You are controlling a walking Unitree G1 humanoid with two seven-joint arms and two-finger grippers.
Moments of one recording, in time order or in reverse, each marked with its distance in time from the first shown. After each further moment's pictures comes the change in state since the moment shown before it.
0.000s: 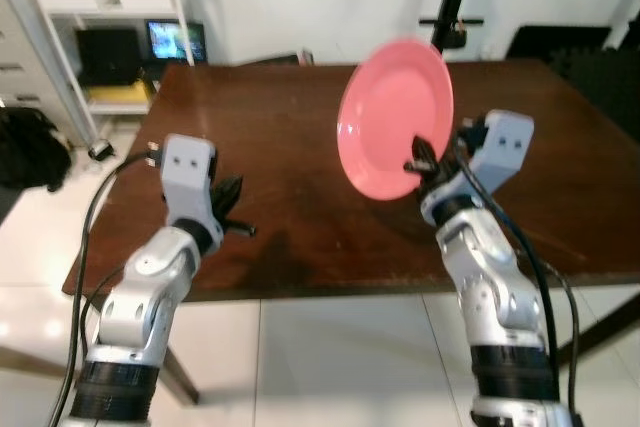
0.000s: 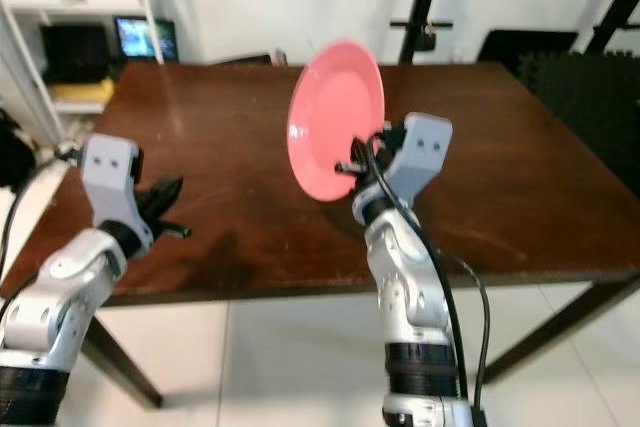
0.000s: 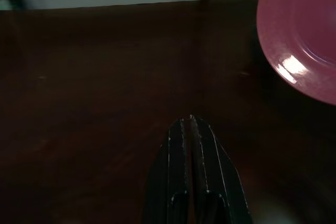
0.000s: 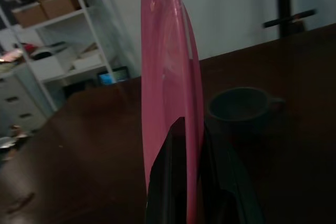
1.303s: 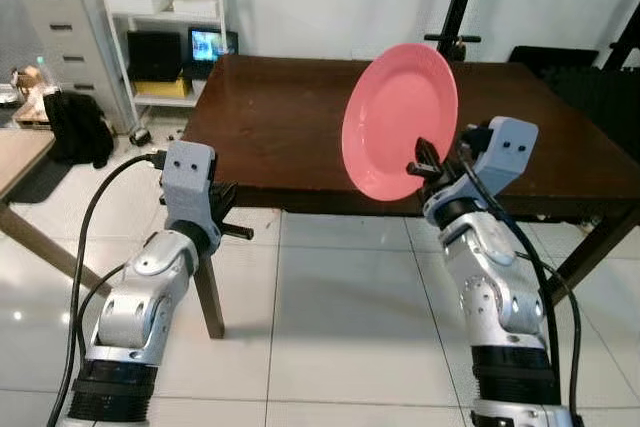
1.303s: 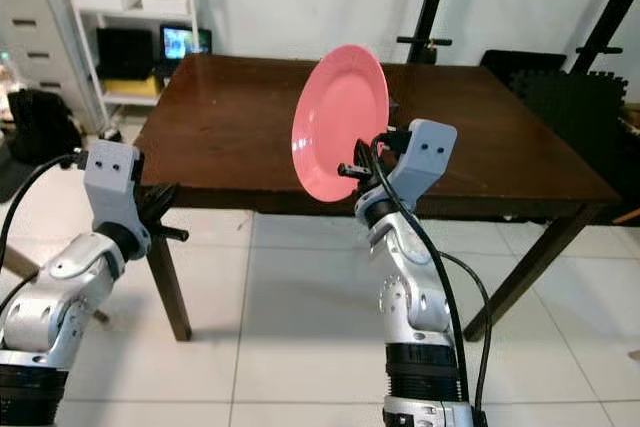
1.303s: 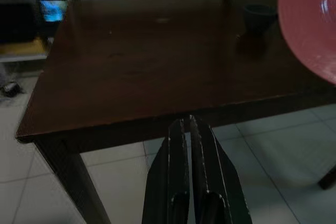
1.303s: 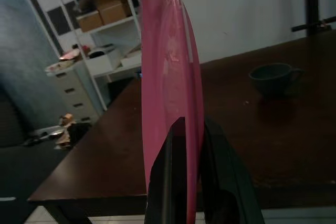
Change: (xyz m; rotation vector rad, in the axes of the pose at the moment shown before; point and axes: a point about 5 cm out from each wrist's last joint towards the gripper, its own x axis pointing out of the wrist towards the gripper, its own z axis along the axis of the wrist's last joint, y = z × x) left arm -0.001 0.008 -0.007 0.010 0.044 0.053; right arm 0.001 0.005 -0.001 0.014 0.002 0.010
